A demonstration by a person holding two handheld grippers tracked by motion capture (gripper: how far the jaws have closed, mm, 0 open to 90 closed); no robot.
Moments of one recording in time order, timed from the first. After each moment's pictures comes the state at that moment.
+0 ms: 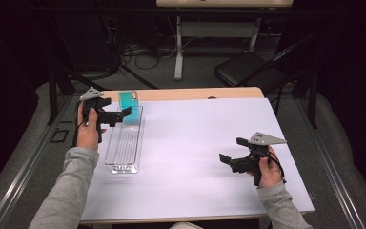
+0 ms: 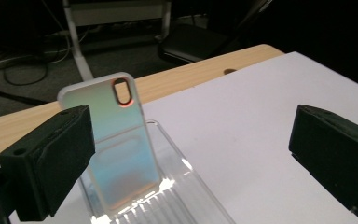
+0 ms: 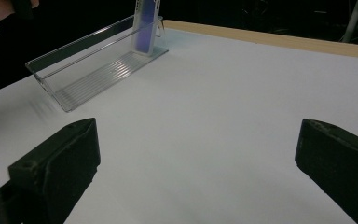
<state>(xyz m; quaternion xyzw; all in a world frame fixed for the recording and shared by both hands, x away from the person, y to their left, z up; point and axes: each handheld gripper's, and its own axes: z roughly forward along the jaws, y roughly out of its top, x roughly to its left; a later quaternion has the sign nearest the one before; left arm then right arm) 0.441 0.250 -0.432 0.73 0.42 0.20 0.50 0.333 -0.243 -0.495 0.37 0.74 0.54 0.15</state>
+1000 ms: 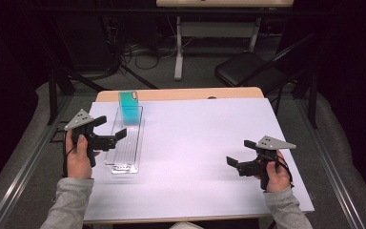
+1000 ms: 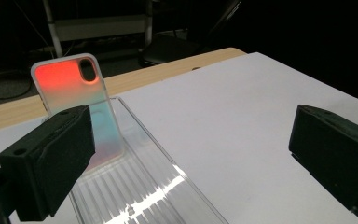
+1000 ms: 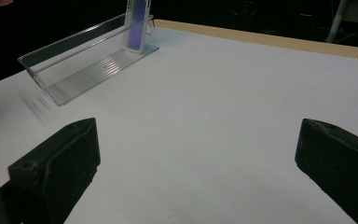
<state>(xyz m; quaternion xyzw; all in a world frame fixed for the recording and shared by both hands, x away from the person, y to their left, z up) 0.360 0.257 -0.441 0.72 0.39 0.20 0.53 0.319 -0.260 -0.494 0.38 0.74 0.53 0.17</state>
